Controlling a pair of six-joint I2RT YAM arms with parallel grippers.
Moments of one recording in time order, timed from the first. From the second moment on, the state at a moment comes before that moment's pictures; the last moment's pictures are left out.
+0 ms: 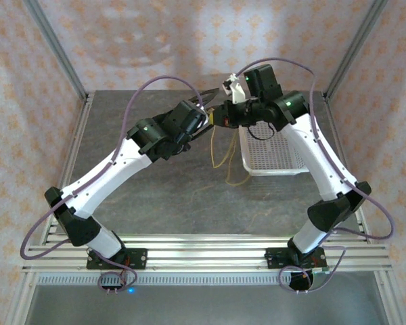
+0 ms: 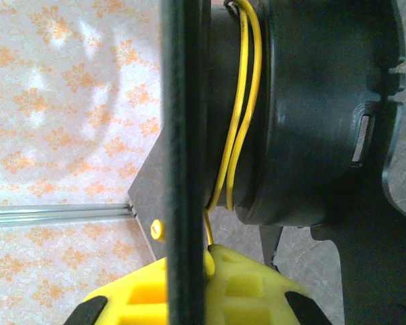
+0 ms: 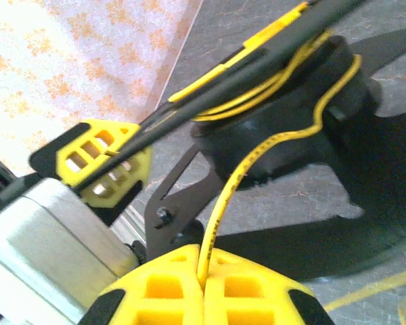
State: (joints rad) left arm -0.76 1.56 1.76 -1.08 -0.71 0.41; right arm 0.53 1.64 1.97 -1.07 -0.55 0.43
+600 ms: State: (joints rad) left arm -0.76 1.56 1.76 -1.16 -0.78 0.40; right arm 0.60 1.69 2.00 -1.07 -0.46 0.47
